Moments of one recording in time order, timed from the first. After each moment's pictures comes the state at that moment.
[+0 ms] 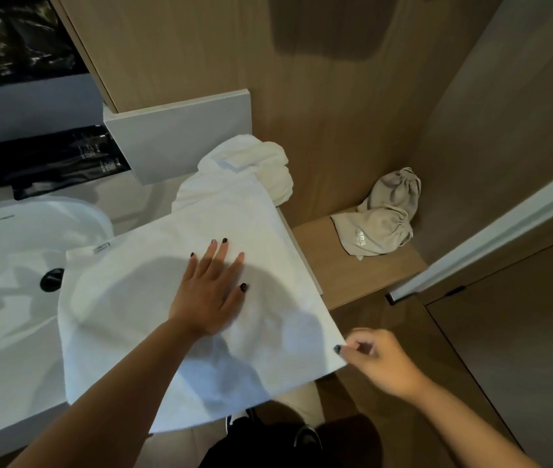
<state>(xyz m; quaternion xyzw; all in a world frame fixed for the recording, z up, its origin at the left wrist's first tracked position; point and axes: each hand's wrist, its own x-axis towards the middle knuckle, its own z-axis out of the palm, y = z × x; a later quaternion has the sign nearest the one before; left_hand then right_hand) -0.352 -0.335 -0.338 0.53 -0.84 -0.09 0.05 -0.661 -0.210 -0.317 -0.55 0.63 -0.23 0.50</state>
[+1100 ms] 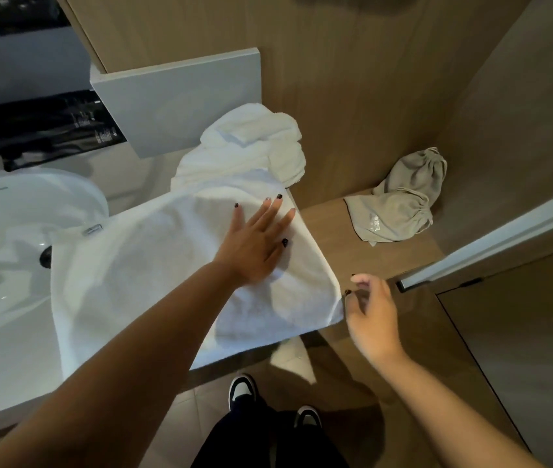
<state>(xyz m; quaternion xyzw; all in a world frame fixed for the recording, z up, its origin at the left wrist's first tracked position) -0.420 -0.394 -0.325 0.46 -0.88 -0.08 -0.03 -0.630 -0.259 -0.331 -0.46 0.76 -0.29 0.35</state>
